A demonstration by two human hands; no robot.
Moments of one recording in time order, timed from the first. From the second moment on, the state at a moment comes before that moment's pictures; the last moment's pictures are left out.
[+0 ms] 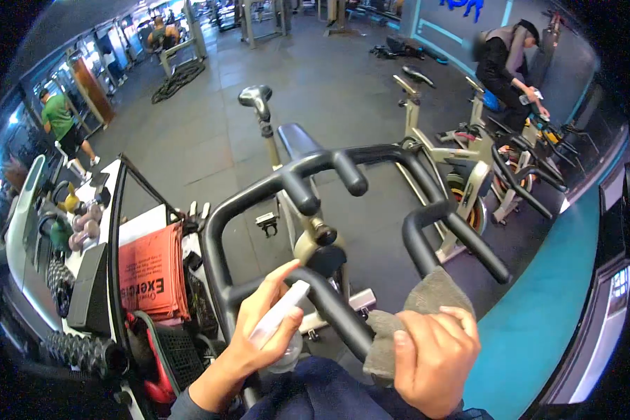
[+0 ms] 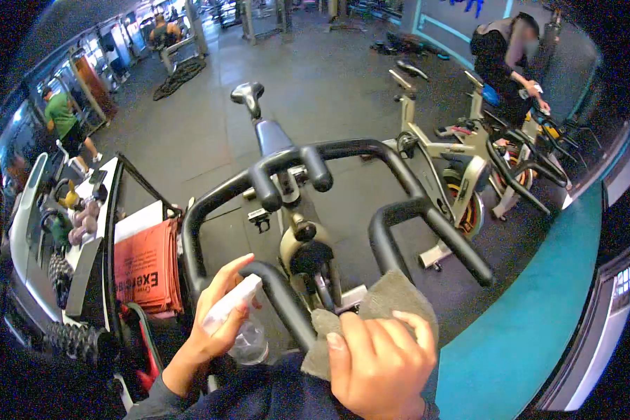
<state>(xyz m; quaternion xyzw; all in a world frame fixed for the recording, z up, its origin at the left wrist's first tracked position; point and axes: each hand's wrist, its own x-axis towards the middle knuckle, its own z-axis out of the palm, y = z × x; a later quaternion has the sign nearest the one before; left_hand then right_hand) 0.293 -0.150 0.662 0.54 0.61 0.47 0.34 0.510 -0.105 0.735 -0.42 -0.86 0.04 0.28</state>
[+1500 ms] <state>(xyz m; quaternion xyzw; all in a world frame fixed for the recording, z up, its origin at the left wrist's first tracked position) 0.411 -0.261 0.633 0.55 0.55 0.61 0.13 0.407 -0.043 0.696 -0.29 -0.95 0.11 -0.04</state>
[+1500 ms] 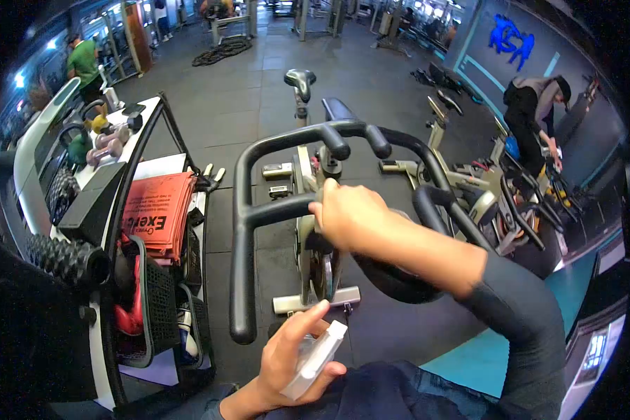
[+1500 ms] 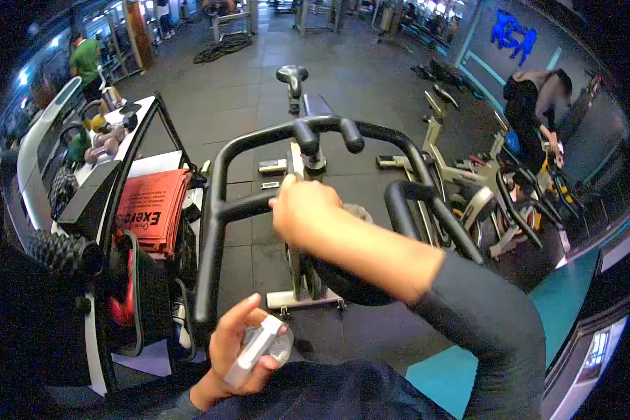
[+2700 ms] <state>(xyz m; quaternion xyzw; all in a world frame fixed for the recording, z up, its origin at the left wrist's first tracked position) 0.397 -0.257 0.600 0.50 0.60 0.60 0.16 0.415 -0.079 0.682 -0.35 -0.93 -0.12 -0.02</state>
